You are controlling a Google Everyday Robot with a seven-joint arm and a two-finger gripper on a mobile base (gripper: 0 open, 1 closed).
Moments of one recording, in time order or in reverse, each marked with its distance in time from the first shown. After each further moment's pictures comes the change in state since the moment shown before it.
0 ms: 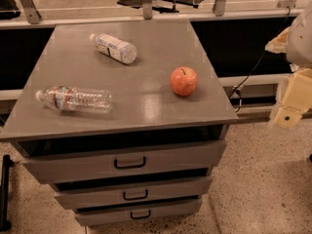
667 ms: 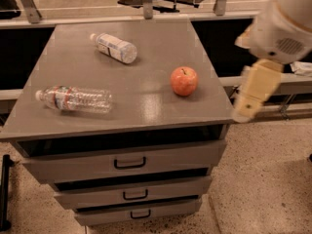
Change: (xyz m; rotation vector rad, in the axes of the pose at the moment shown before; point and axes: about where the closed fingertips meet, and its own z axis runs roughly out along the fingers) arm -0.051 -0.013 0.018 -0.014 -0.053 -0.021
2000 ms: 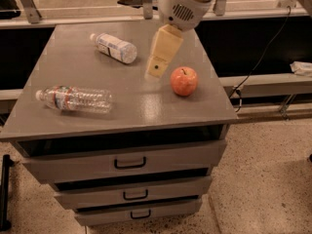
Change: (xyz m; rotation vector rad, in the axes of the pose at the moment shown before) arm -0.167 -0.048 0.038 -0.015 -0.184 -0.061
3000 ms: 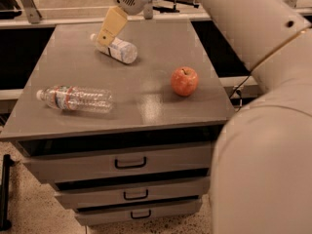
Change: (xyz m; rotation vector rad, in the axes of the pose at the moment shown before) arm -0.107 -0.107 0.089 0.033 -0.182 0.116
